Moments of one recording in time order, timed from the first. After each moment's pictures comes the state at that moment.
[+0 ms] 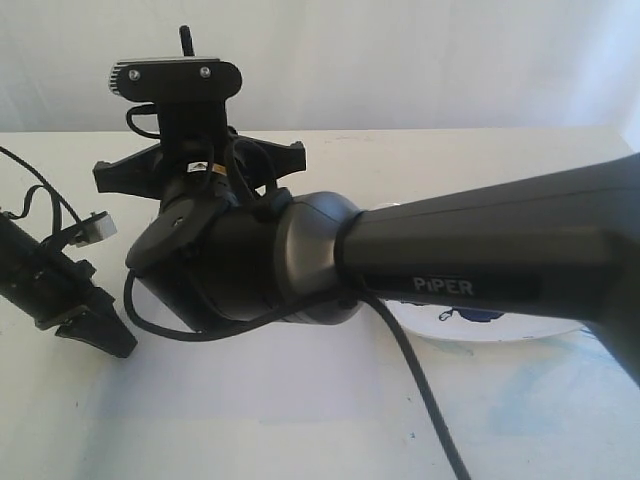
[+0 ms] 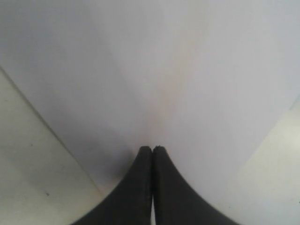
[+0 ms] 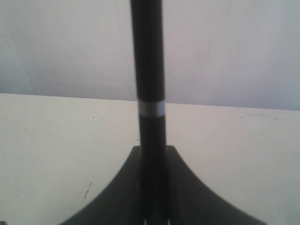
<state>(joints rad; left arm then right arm) 0.00 1.98 -1.07 -0.77 1.03 1.07 1.21 2.00 -1.43 1.41 -0.84 -1.06</state>
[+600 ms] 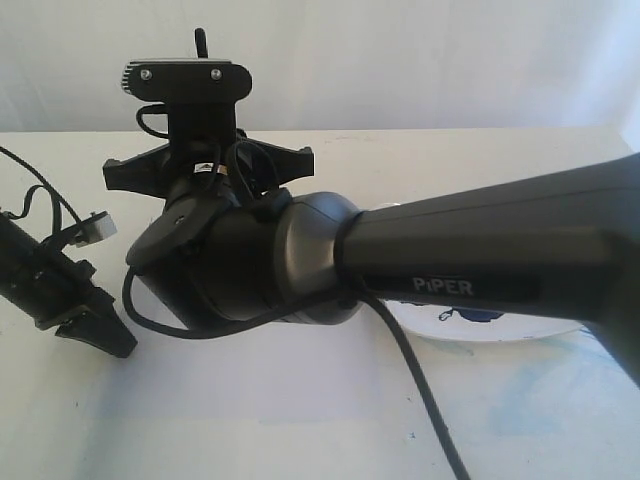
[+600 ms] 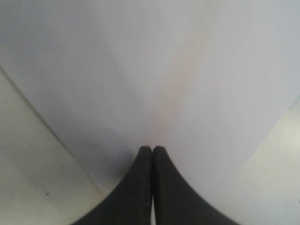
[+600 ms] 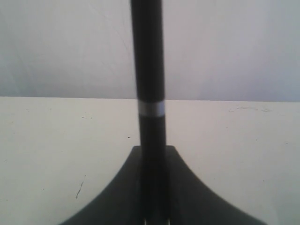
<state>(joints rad) 0.00 1.98 -1.07 -0.77 1.03 1.07 1.21 2.00 -1.43 1.44 -0.87 -1.06</state>
